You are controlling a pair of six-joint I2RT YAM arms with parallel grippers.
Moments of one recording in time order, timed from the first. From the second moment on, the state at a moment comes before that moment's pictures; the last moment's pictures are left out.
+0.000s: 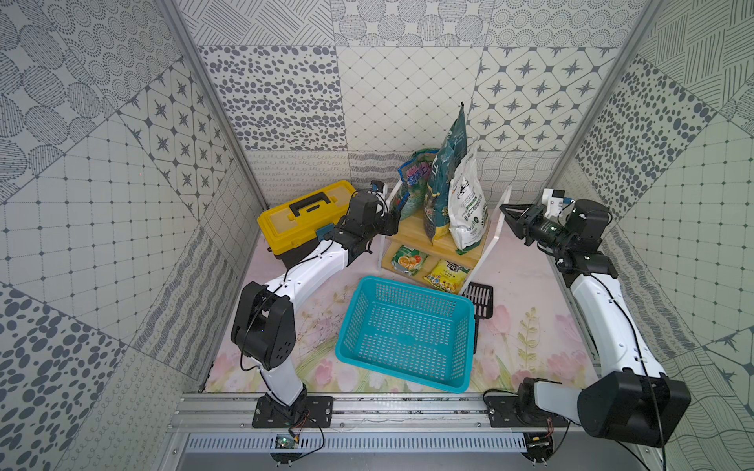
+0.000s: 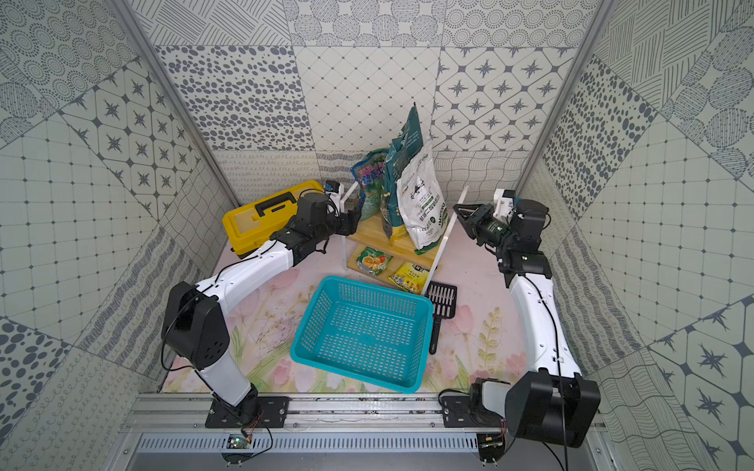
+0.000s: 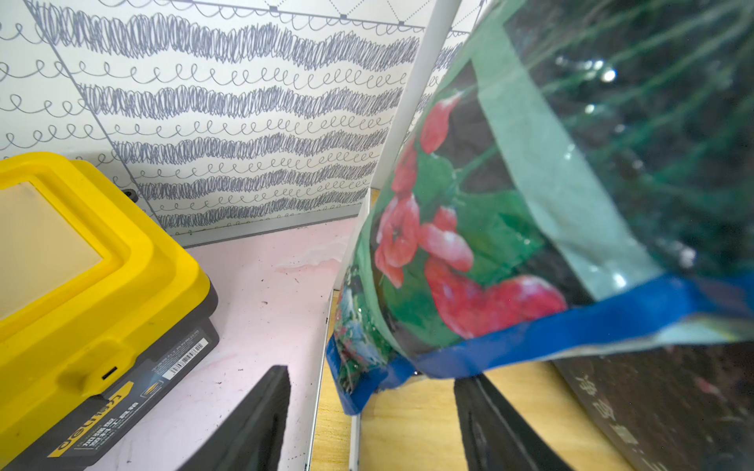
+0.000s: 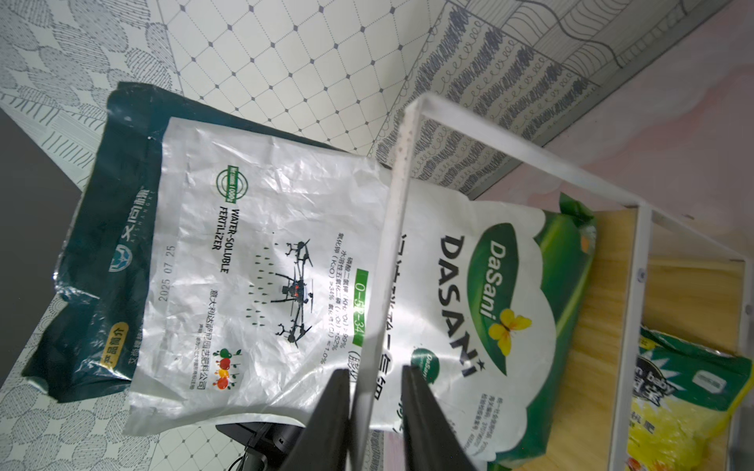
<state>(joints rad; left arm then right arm) -0.46 1.76 1.48 -0.11 -0.01 -0.19 -0.12 1.26 1.19 -0.13 -0.76 1.07</state>
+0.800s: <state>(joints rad) -0.46 2.02 1.77 -0.10 -0.12 -0.21 -0.15 1.58 1.44 0.03 -0.79 1.22</state>
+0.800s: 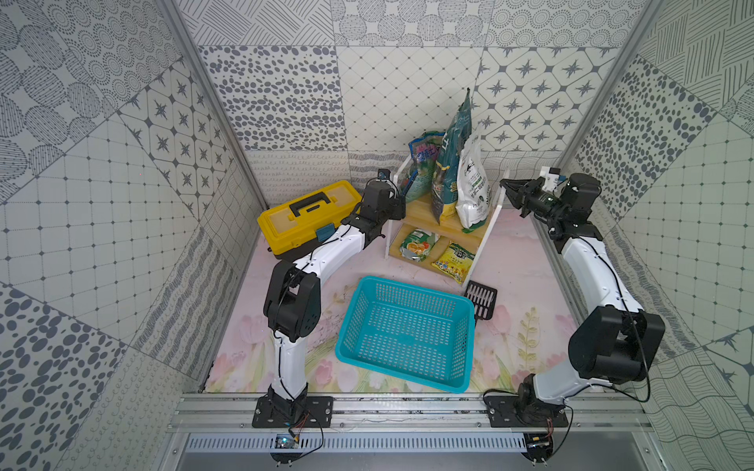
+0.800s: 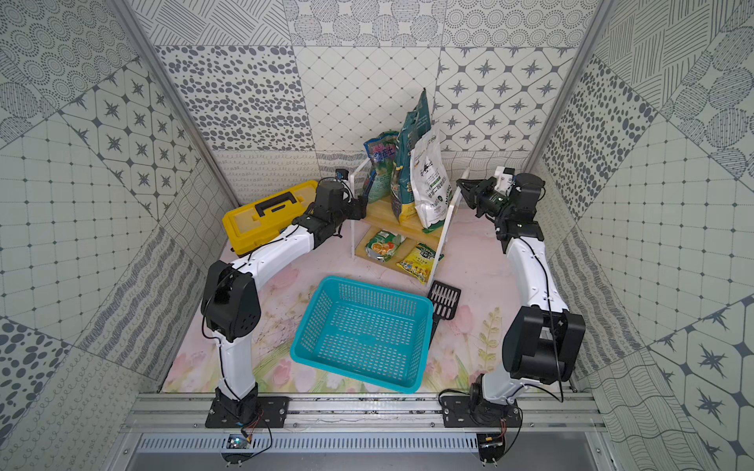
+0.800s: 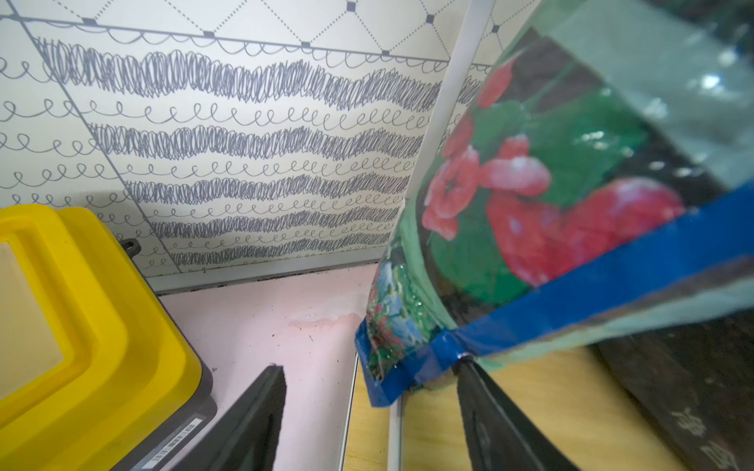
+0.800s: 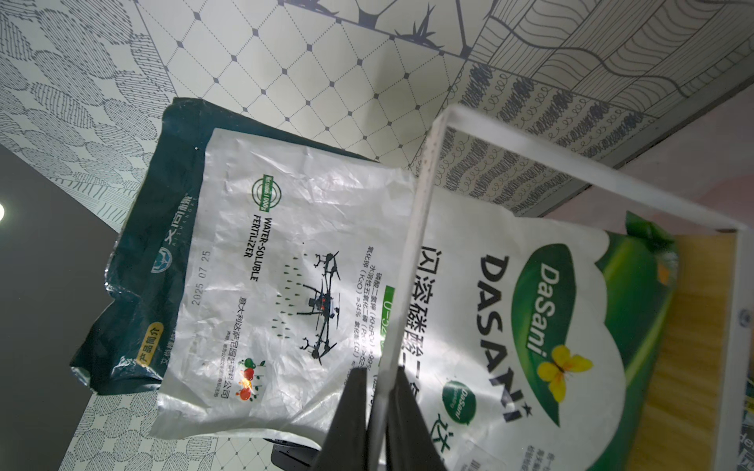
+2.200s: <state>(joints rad) -0.44 1.11 0.83 -0.33 -0.30 -0.35 0.37 0.96 0.73 -0.74 -0.34 0.68</state>
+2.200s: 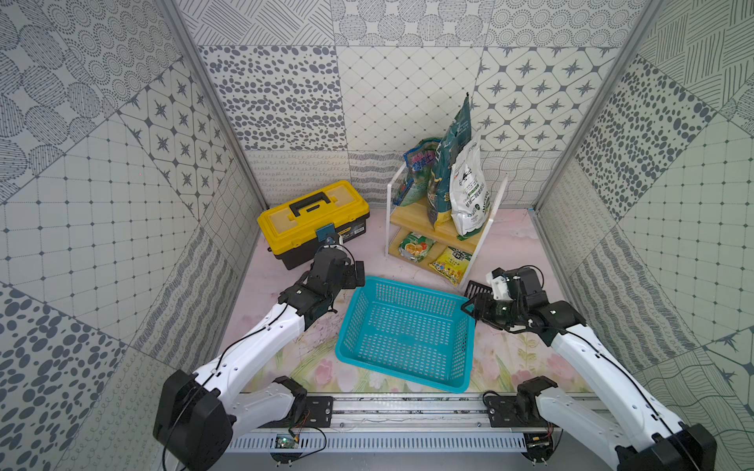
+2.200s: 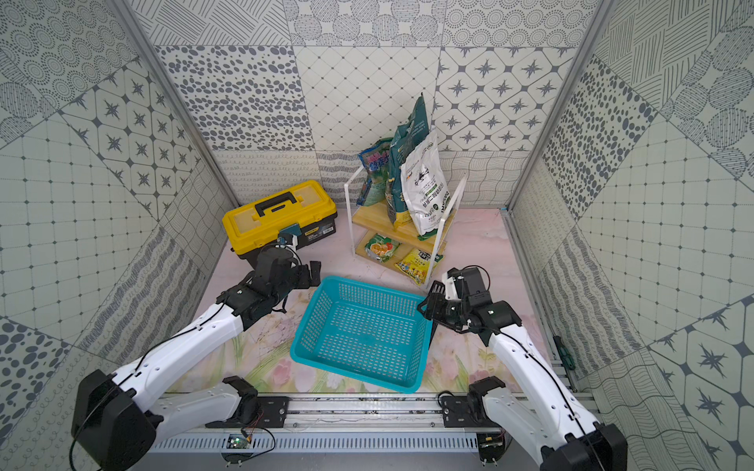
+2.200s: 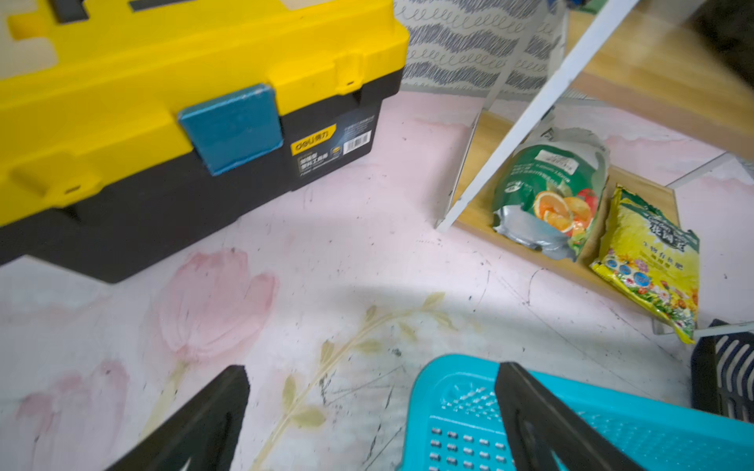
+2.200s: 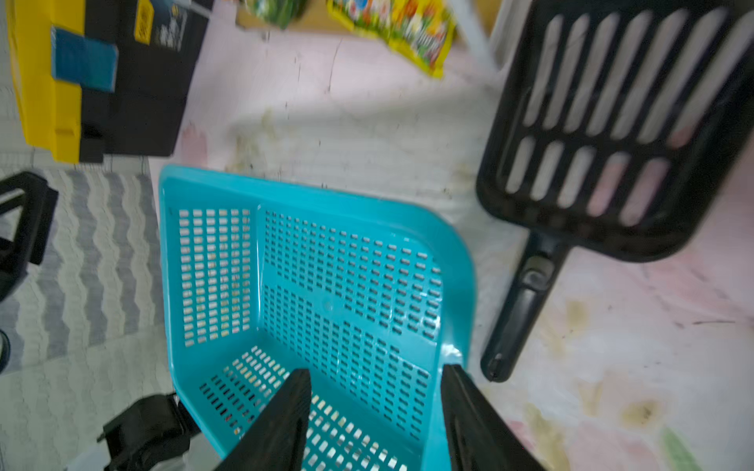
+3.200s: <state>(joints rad) -0.41 1.01 0.81 -0.43 -0.38 -0.54 0.33 1.16 0.79 -0.63 -0.12 0.61</state>
